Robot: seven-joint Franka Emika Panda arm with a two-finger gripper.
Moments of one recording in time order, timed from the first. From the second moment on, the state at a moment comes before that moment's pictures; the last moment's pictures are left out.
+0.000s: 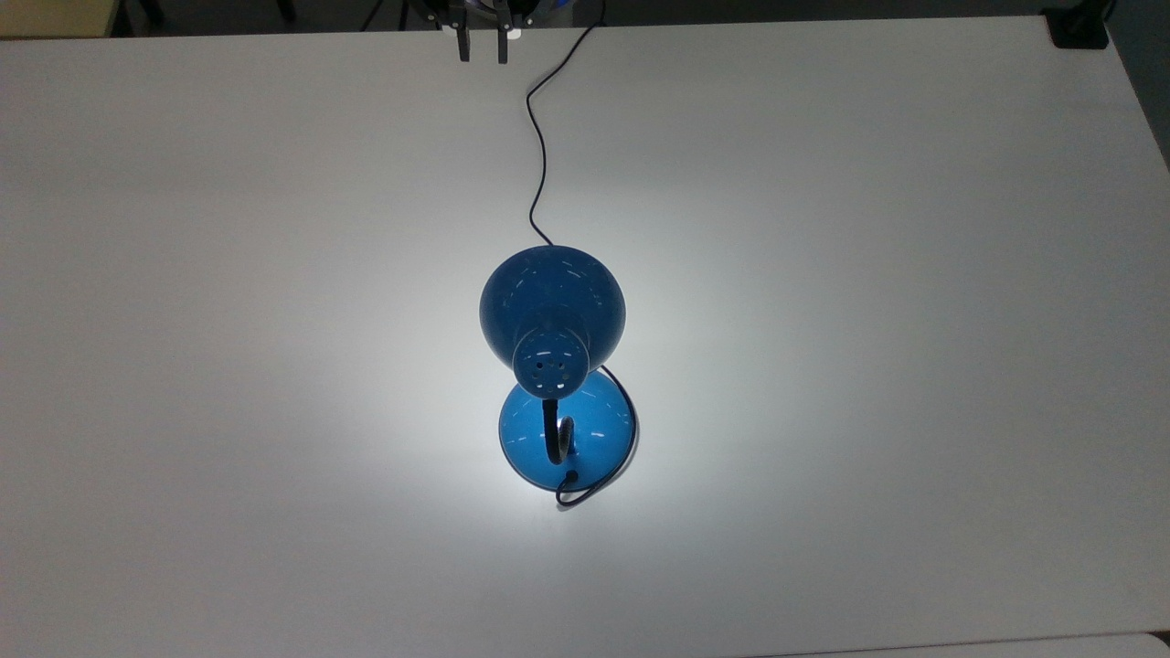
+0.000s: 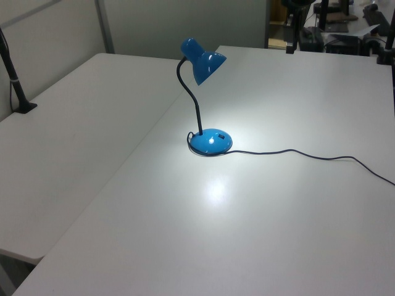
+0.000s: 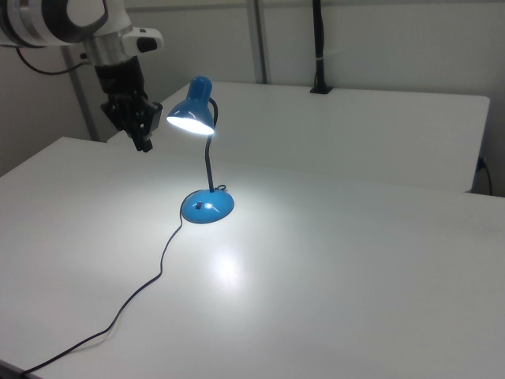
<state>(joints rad) 0.00 0.02 0.07 -1.58 -0.05 1.61 0.06</state>
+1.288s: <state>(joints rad) 0.01 -0.13 0.08 -1.87 -0.04 1.78 0.02</state>
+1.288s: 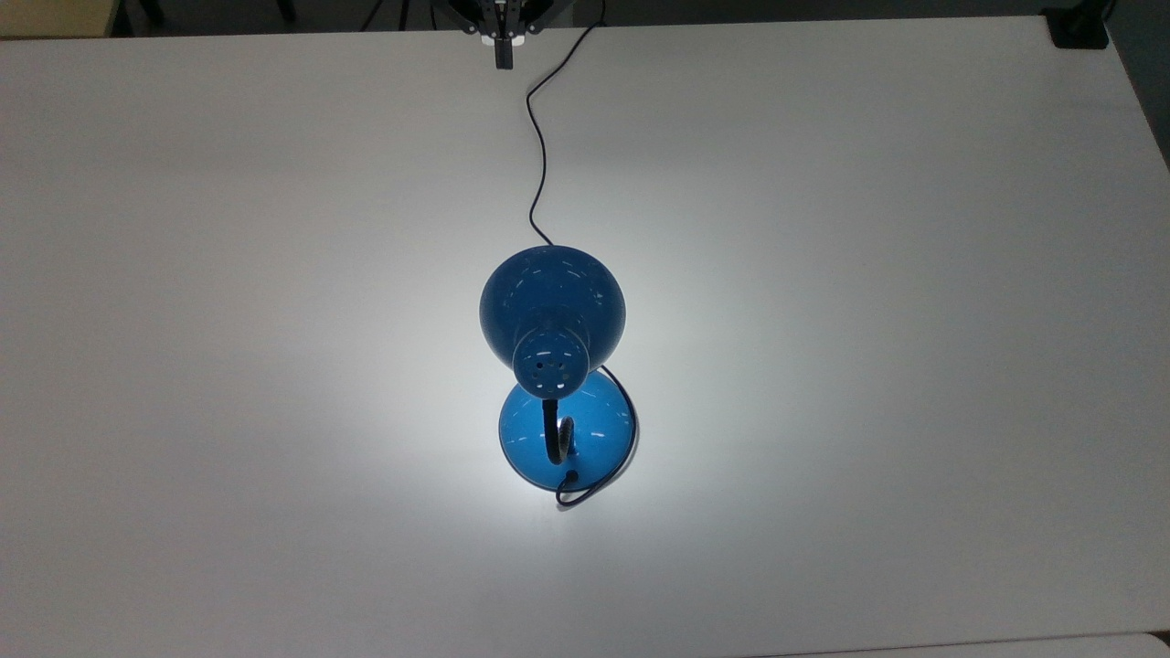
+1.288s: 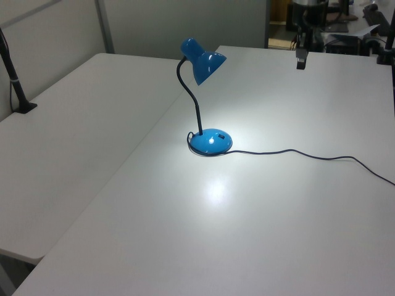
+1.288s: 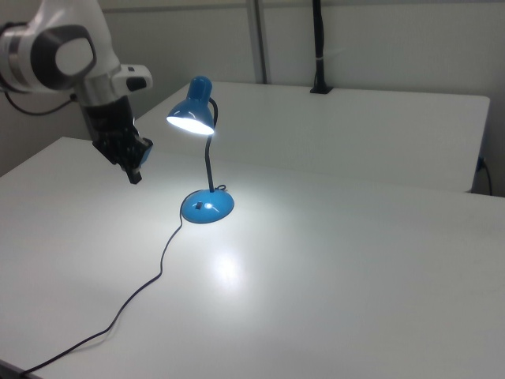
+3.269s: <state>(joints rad) 0.03 0.36 0.09 -2.06 -0.04 3.05 0.02</state>
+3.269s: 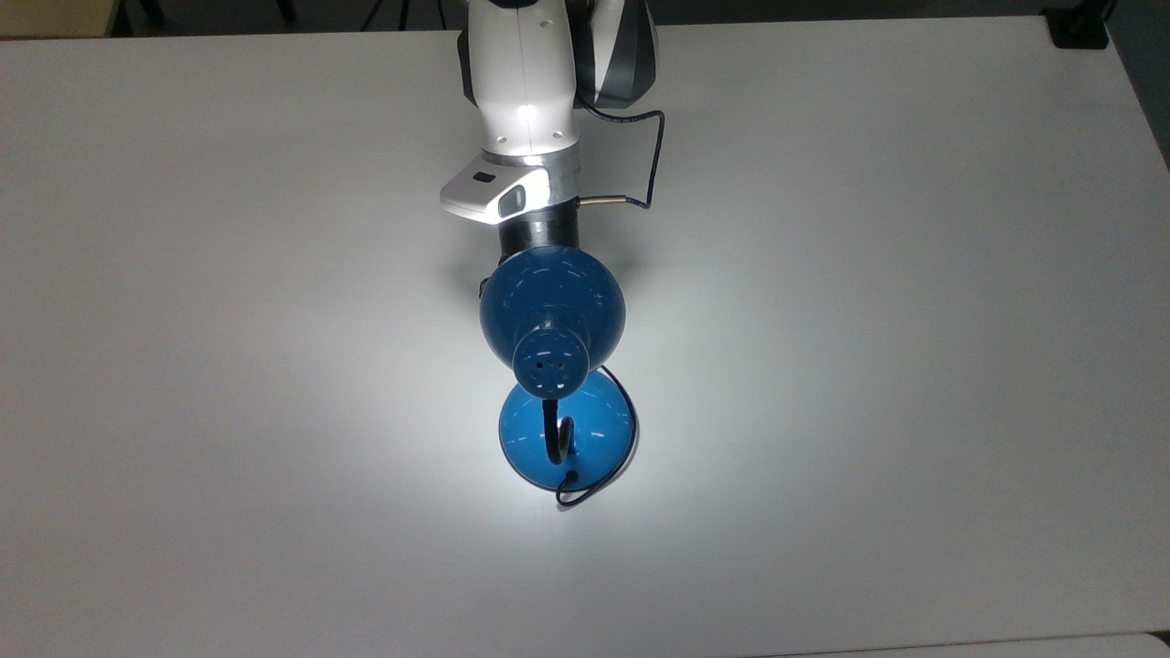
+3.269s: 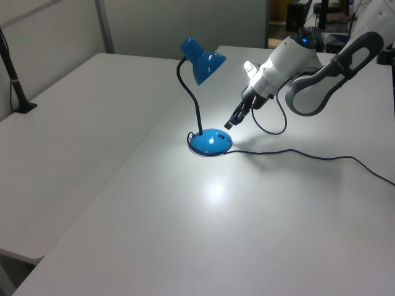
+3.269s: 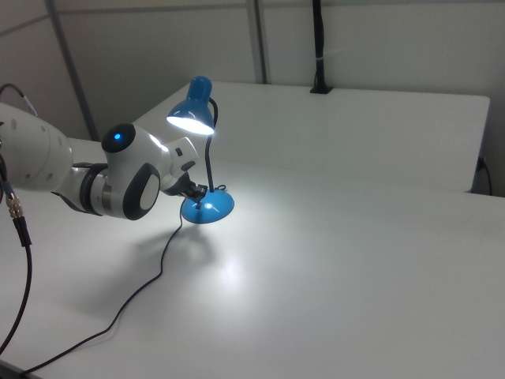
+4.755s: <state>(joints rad) 0.04 0.44 0.09 -1.99 -0.06 3.05 0.01</state>
